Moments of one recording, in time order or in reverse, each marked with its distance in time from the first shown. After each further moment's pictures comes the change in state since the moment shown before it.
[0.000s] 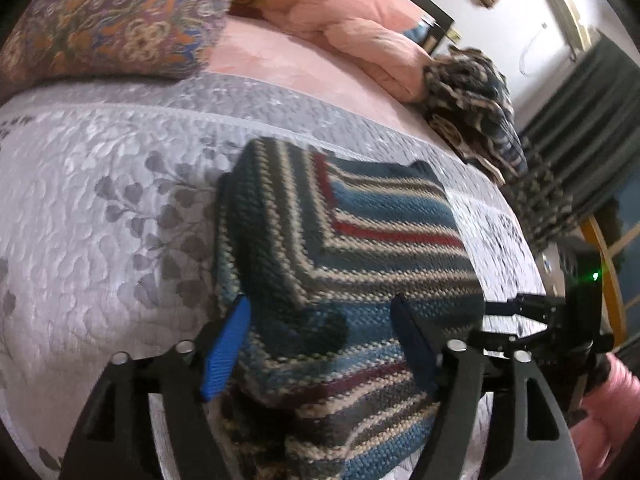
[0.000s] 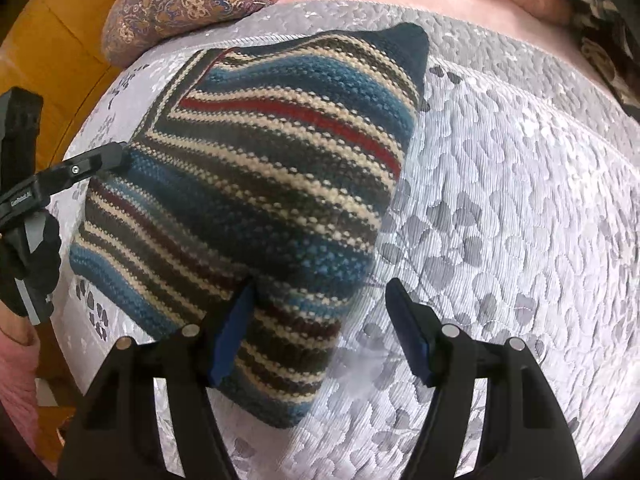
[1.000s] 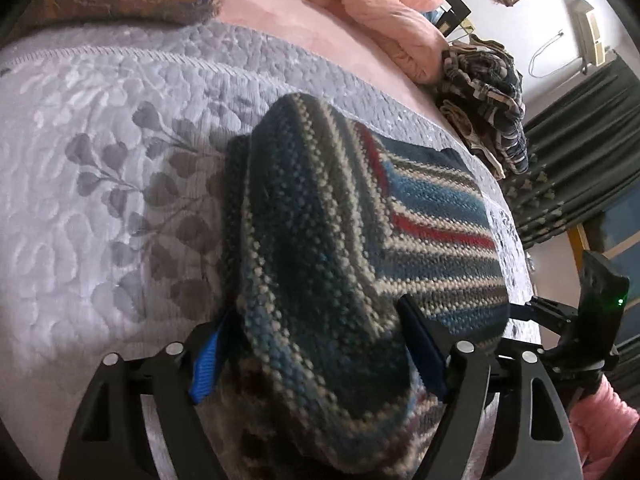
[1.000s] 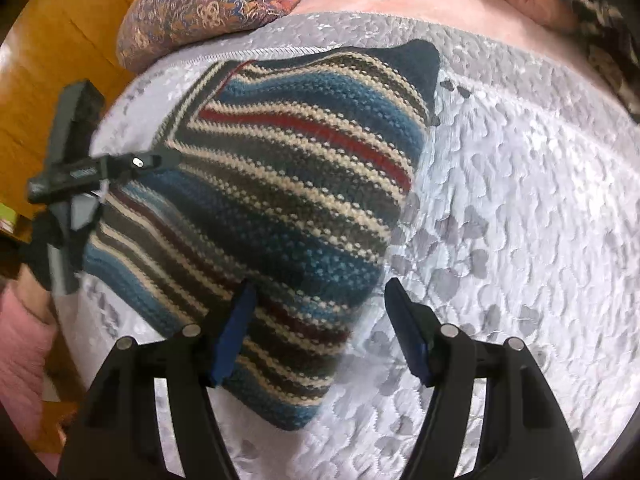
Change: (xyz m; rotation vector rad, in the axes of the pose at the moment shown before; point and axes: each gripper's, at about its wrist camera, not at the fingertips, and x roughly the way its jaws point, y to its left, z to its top) left arm 0.044 0.043 0.009 -0.096 0.109 -0.084; right arm -0.006 -0.005 -0.001 0.009 -0.036 0.072
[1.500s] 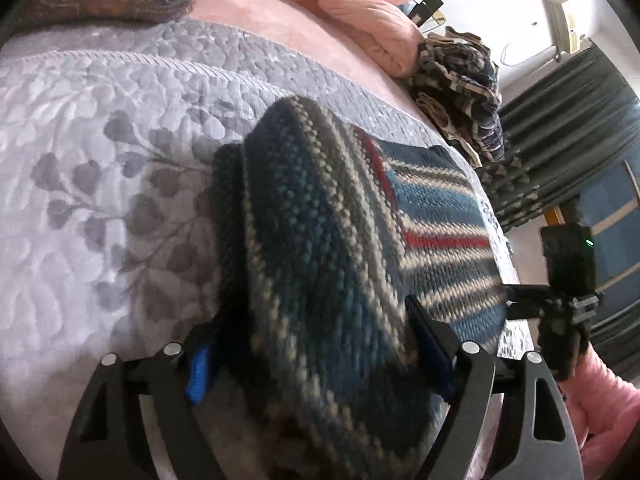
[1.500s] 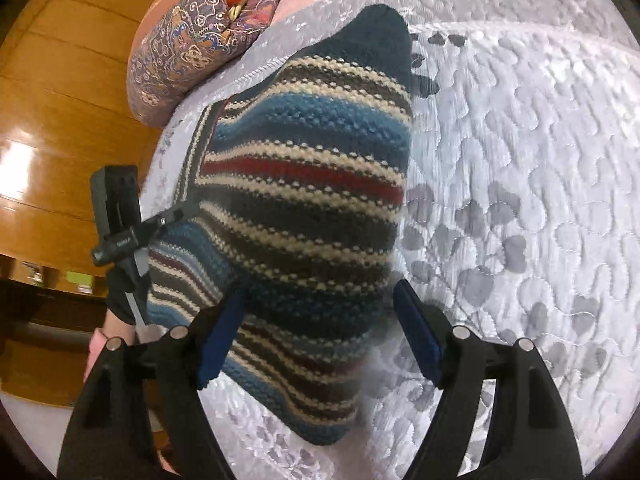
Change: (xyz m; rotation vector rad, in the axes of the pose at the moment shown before) left arm 0.004 0.019 0.007 0.067 0.015 -0.103; right arm 0.015 -0.049 0.018 0.241 0.045 0.316
